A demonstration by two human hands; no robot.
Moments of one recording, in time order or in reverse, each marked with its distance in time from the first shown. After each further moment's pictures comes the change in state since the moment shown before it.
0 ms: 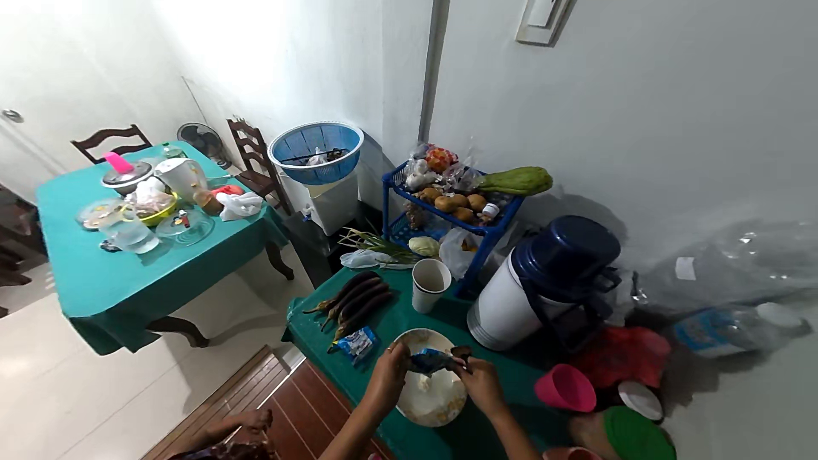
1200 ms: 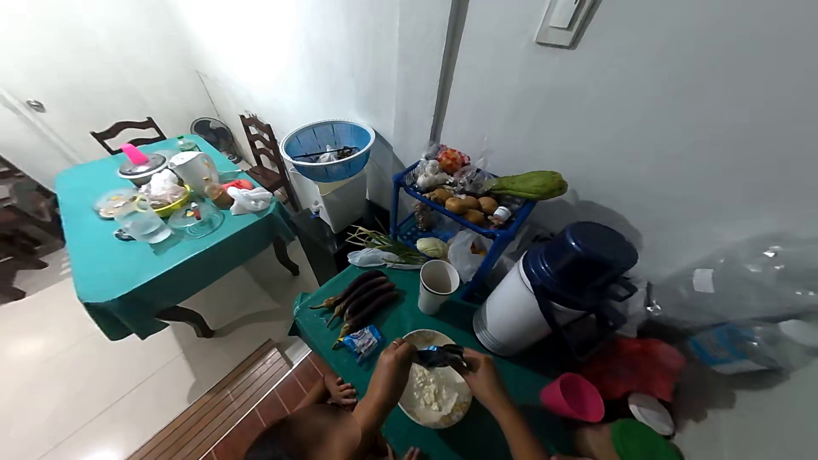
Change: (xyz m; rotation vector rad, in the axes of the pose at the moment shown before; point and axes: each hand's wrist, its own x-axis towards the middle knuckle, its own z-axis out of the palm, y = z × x) left_hand -0.002 0.007 0.001 0.190 0.290 0.294; right_hand 0.012 -0.016 -0.006 -0.026 -0.108 -0.109
